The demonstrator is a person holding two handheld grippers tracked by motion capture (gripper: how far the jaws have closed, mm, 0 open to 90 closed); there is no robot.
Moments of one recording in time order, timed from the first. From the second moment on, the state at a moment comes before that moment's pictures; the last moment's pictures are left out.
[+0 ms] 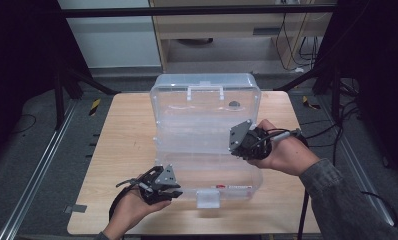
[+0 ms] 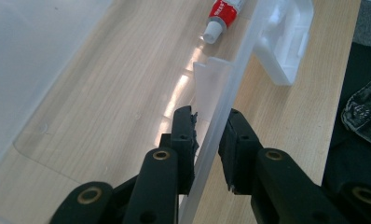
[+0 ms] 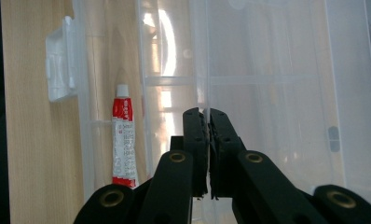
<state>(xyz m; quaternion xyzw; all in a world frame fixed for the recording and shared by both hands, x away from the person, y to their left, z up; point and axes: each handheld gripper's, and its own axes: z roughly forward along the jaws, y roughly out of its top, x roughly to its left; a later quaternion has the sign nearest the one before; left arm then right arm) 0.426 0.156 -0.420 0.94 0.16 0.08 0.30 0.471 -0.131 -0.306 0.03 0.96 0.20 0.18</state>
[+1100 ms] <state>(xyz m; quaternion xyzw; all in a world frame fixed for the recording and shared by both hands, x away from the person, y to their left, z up) 0.416 0.167 -0.418 0.92 0.17 0.11 0.33 0.455 -0.136 -0.319 0.02 0.96 0.21 0.17</state>
